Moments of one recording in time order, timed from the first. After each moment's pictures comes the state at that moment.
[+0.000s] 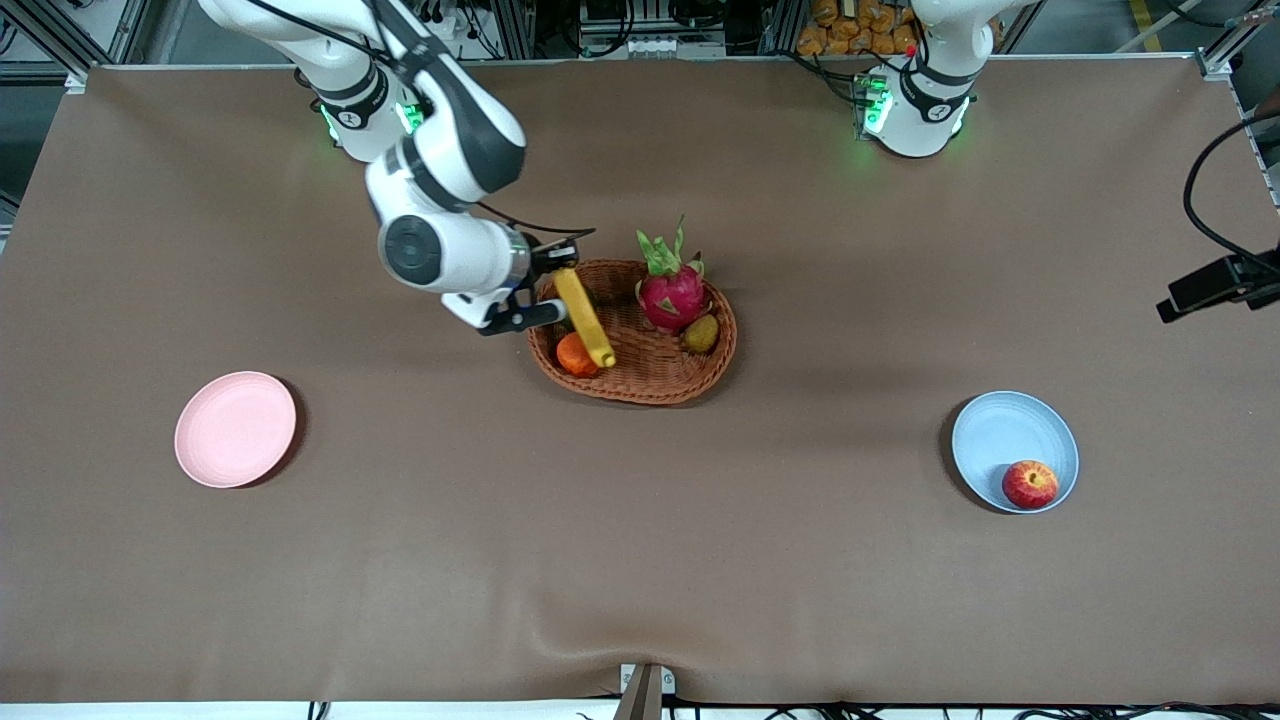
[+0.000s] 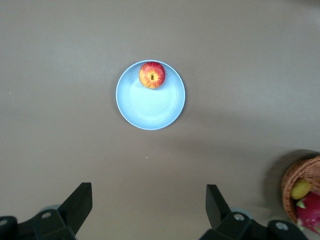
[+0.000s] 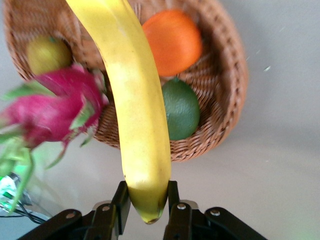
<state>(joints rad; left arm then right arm) 0.33 0.12 -0.31 -1.42 0.01 1.54 -0.18 0.19 0.27 0.39 -1.95 0.41 1.99 0.25</state>
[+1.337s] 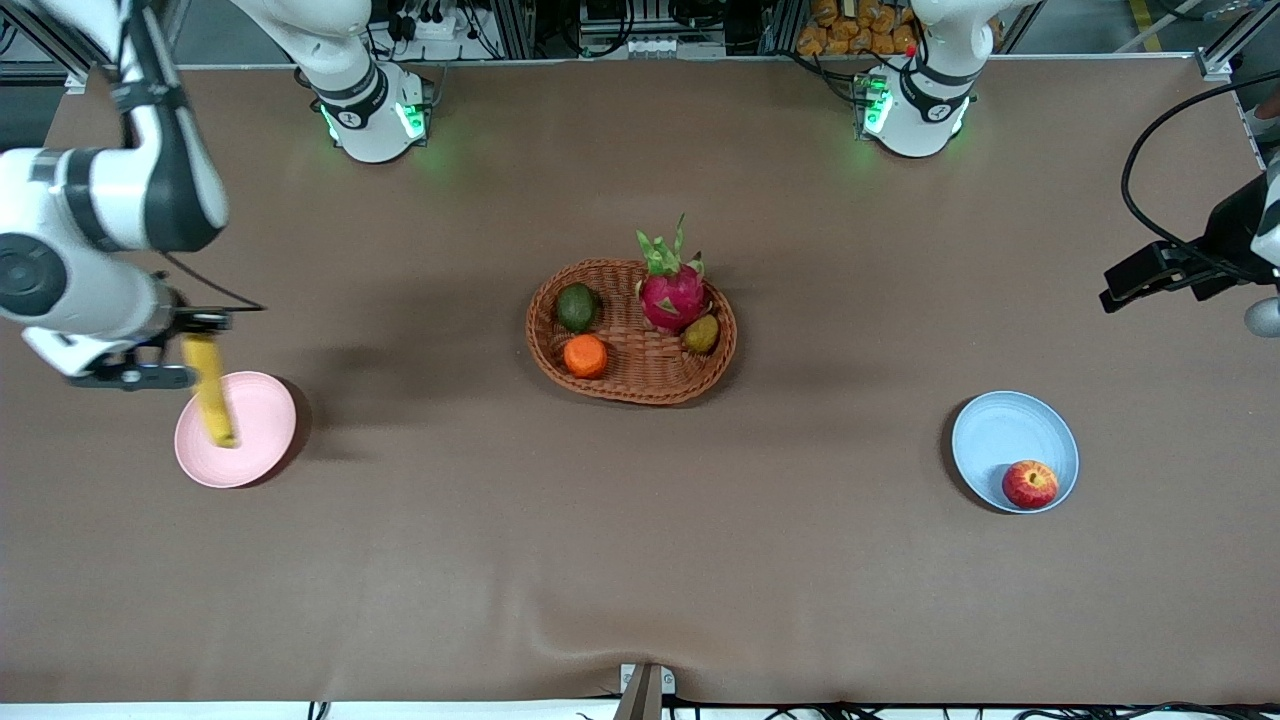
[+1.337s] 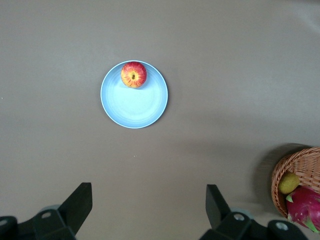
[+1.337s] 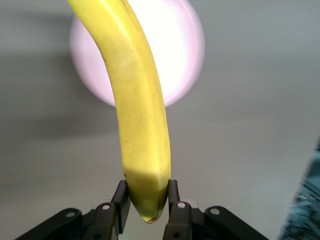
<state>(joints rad) 0.31 0.12 -0.40 -1.41 0.05 1.54 -0.22 -0.47 0.18 0.38 -1.96 -0.43 1.83 0.05</state>
